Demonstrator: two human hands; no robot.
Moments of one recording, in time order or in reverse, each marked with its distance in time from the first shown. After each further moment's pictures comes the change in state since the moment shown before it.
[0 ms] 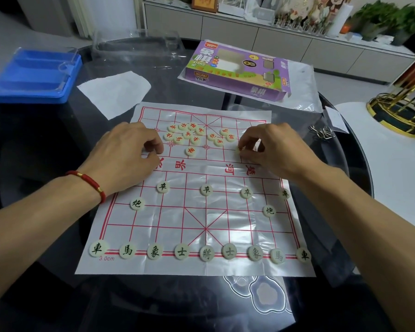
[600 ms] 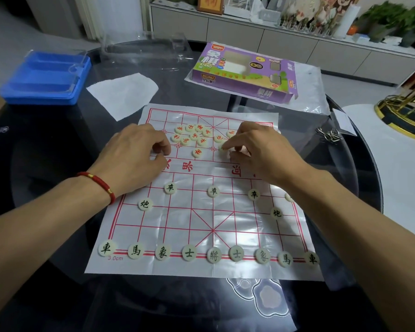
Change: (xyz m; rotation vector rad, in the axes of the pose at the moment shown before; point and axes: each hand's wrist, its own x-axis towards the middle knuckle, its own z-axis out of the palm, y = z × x) left_hand -0.001 -0.001 0.001 0.001 0.011 0.016; right_hand 0.010 -0.032 0.012 -0.078 0.030 -0.158
